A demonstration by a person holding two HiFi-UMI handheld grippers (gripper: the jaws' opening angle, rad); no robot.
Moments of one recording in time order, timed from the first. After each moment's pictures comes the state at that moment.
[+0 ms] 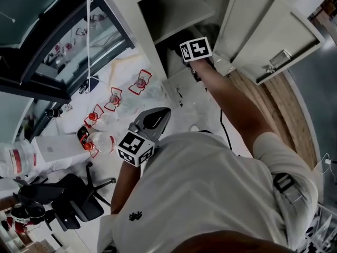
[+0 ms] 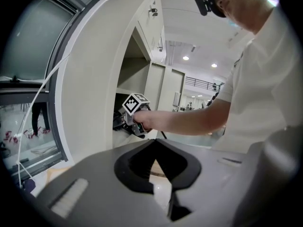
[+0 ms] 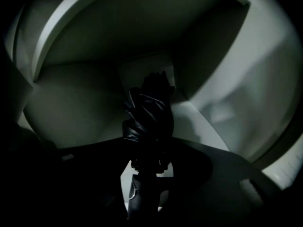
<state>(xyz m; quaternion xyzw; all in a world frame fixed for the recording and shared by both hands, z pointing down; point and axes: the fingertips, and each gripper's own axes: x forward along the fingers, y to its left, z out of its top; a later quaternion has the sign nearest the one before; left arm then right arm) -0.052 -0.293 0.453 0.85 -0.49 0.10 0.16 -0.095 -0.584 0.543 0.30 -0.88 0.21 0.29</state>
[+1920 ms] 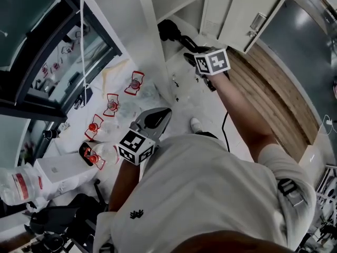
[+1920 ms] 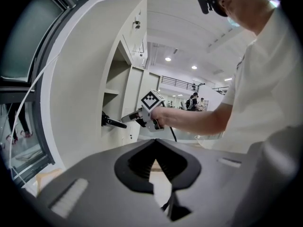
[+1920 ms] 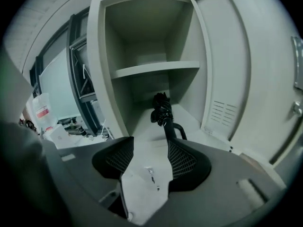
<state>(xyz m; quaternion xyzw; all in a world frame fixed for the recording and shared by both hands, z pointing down) -0.061 -0.189 0.449 0.91 -0.38 0.10 0.14 -0.006 -0.440 0.485 0.36 -0.89 0.17 0.25</state>
